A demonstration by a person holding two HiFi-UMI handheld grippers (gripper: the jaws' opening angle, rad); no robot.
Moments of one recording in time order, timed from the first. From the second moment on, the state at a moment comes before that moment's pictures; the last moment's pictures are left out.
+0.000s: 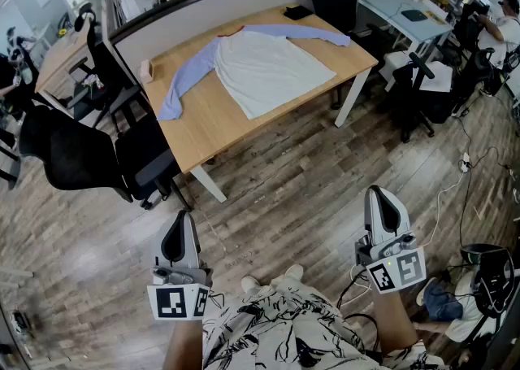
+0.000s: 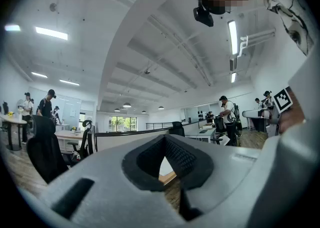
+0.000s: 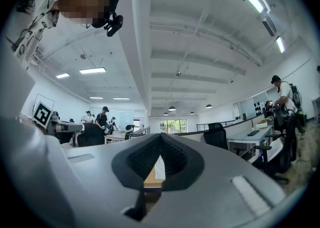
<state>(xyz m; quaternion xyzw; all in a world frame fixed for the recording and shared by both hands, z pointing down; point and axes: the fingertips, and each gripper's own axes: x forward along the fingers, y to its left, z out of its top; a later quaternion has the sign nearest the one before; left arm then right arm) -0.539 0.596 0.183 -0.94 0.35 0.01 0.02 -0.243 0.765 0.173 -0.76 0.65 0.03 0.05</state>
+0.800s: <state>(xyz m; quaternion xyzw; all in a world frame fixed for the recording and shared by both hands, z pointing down) -0.537 0.586 0.189 -0.93 0.36 0.00 0.03 -0.239 0.757 0.172 -0.75 0.66 0.03 0.08</state>
